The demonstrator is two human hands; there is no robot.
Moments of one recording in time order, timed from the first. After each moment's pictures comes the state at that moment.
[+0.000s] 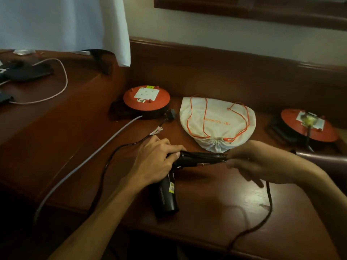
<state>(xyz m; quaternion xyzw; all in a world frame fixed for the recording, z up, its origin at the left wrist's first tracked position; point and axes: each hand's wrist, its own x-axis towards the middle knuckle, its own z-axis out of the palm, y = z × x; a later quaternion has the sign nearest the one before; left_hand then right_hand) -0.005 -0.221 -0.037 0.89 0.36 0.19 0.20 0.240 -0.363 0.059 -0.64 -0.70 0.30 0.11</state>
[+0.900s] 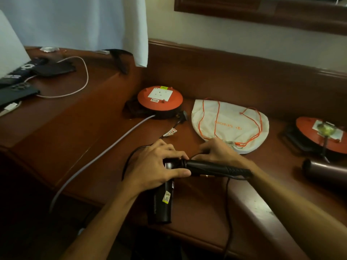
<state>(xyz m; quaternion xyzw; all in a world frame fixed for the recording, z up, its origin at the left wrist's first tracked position) -0.041 -0.229 -0.042 0.86 0.33 0.27 0.28 0.202 -0.260 -0.028 -0.63 -0.73 0.21 0.17</state>
